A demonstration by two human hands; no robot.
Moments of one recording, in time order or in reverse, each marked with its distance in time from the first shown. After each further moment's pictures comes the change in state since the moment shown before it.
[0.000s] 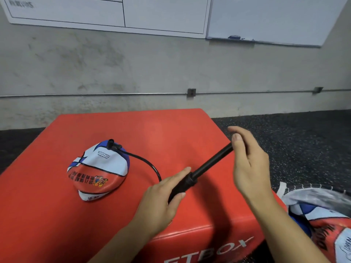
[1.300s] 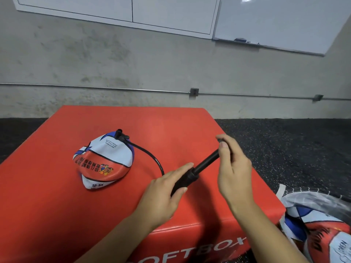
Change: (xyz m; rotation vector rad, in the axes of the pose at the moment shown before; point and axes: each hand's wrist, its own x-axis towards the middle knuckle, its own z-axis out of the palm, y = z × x) left_hand -0.004 -0.001 -0.005 -0.045 -0.004 -0.015; right_hand -0.026 -0.001 0.035 0.088 -0.026 0.013
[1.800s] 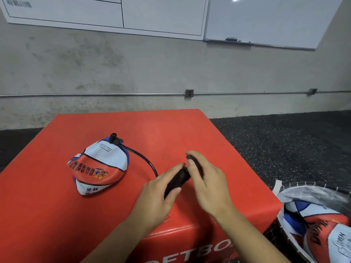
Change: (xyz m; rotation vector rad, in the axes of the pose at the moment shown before) left_hand 0.004 -0.005 0.003 -0.060 0.012 -0.011; right_hand -0.026 0.011 0.017 -0.206 -0.277 -0.027
